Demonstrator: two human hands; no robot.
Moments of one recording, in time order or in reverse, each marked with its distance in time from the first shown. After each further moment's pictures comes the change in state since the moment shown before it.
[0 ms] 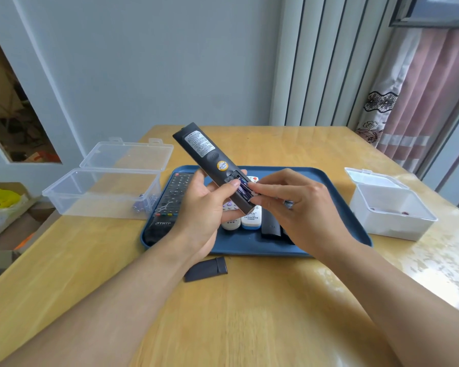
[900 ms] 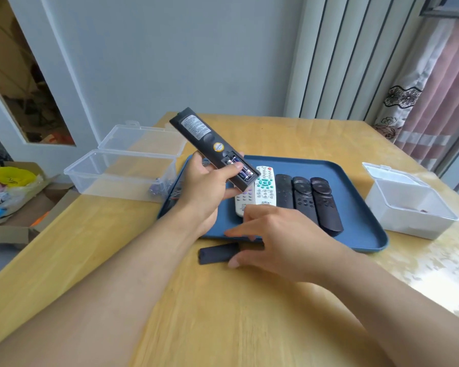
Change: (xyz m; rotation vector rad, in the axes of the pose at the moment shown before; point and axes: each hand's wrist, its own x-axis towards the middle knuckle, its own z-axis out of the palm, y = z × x) left_hand 0.014 0.006 -0.016 -0.005 0.159 0.023; right_hand -0.018 -0.038 0.022 -0.428 -0.677 -0.087
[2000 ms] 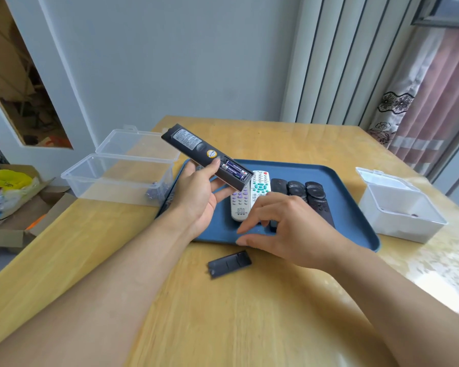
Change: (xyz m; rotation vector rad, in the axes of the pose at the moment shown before) left_hand 0.007 -0.002 -0.003 -0.223 0.027 -0.063; right_hand -0.002 0.022 -0.007 0.283 0.223 -0.043
